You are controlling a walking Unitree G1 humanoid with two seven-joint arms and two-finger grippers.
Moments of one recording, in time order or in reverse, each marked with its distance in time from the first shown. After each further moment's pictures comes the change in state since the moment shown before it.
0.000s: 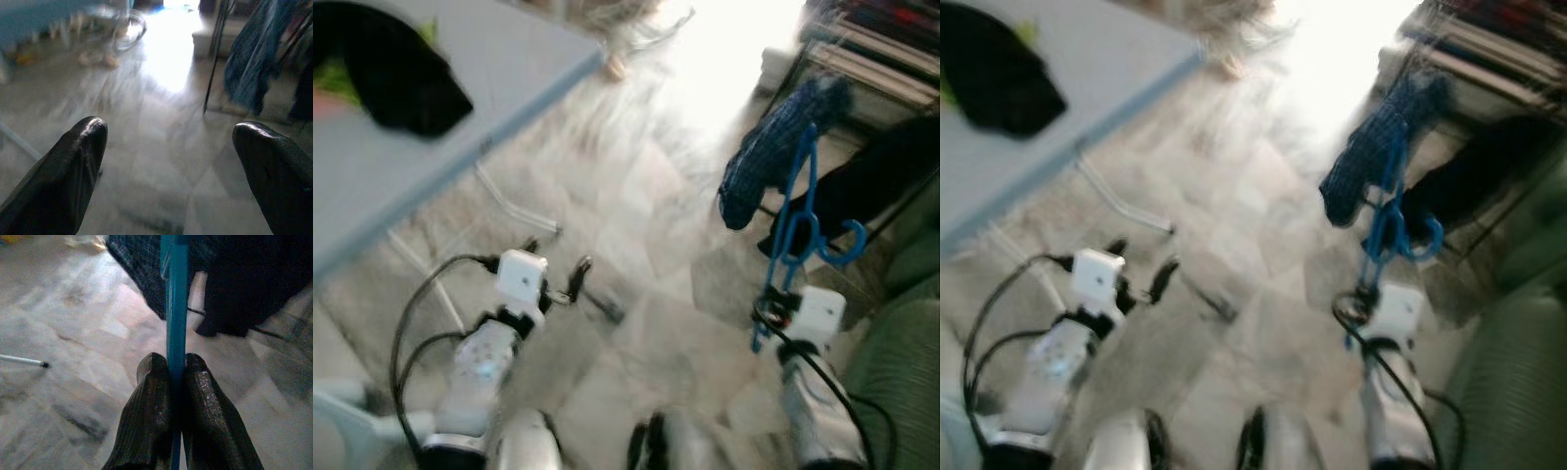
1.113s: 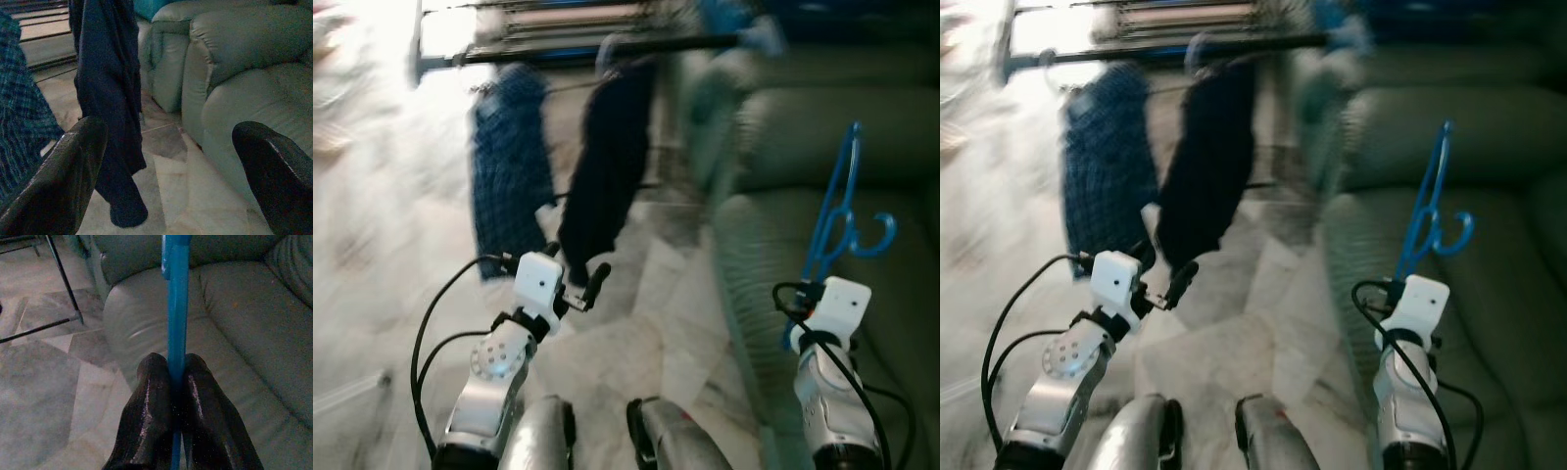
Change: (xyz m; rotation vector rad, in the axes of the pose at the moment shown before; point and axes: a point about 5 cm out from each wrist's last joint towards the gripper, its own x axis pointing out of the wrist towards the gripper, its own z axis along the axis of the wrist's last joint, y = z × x) left arm 0.010 -0.020 0.005 -0.015 -0.011 -0.103; right arm 0.000 -0.031 -0.005 -0.041 0.072 -0.189
